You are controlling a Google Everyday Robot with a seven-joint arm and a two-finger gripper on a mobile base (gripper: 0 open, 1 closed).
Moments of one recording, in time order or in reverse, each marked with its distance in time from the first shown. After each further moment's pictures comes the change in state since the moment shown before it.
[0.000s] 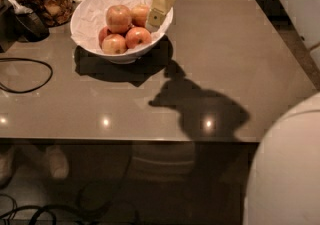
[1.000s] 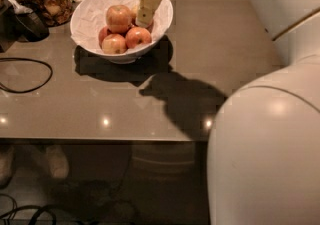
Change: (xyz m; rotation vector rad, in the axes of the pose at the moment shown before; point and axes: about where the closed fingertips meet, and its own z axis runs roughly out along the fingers) arm -0.022 -0.010 0.020 -0.044 0.006 -0.023
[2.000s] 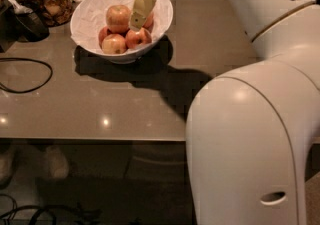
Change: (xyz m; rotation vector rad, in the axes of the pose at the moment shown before) arm -0.010 -0.005 0.033 -0.089 -0.034 0.049
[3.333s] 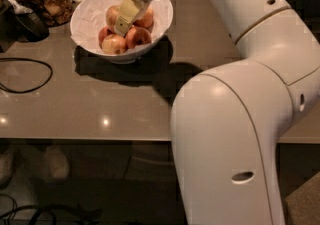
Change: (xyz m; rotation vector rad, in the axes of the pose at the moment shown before) arm -0.020 0.008 0.035 -0.110 -0.032 0.164
